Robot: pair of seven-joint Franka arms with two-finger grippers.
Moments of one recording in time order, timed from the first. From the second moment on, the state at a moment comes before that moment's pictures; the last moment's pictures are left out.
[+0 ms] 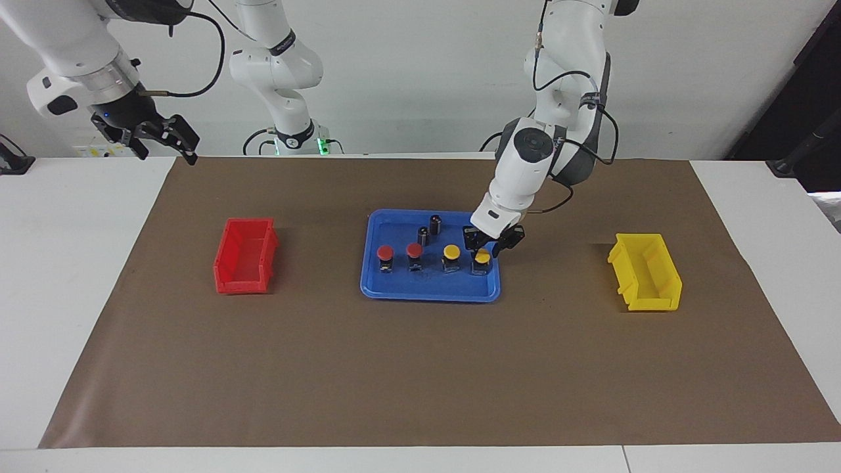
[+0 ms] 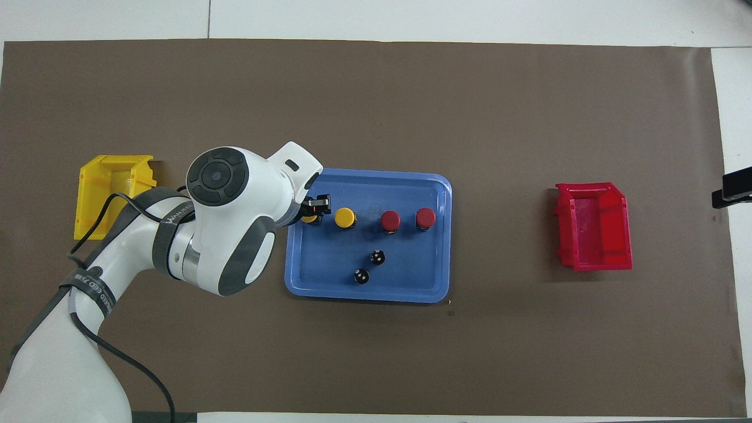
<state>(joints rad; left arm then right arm) -0.62 0.19 0.07 -1.98 -0.14 2.22 -0.46 -0.02 -0.04 -0.12 -1.56 -0.01 1.42 0.03</state>
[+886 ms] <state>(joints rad) -0.32 0.02 0.10 -1.62 0.01 1.57 -0.07 -0.02 -0.04 -0.13 -1.57 -0.01 1.43 -0.01</state>
